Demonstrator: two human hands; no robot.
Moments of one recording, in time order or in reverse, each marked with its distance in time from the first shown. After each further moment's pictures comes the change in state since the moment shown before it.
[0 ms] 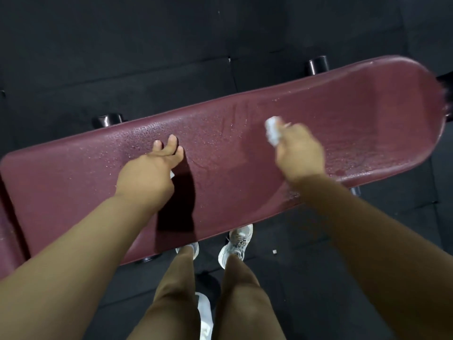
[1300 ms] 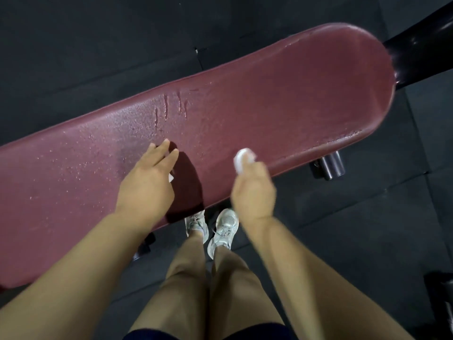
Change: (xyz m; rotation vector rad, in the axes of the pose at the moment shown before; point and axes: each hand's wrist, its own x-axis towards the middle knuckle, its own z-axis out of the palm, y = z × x) left_hand -0.022 0.103 0.040 -0.084 0.138 0.078; right_hand -0.103 0.013 0.029 0.284 0.190 0.353
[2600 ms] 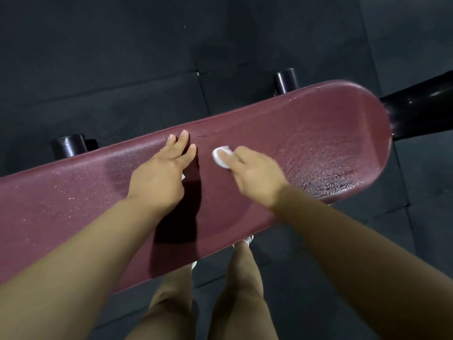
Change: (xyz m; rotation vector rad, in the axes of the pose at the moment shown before) left_hand 0.095 0.010 -0.031 0.074 -0.086 0.080; right_hand 0.137 -0.013 -0.020 -0.138 -0.336 -0.731
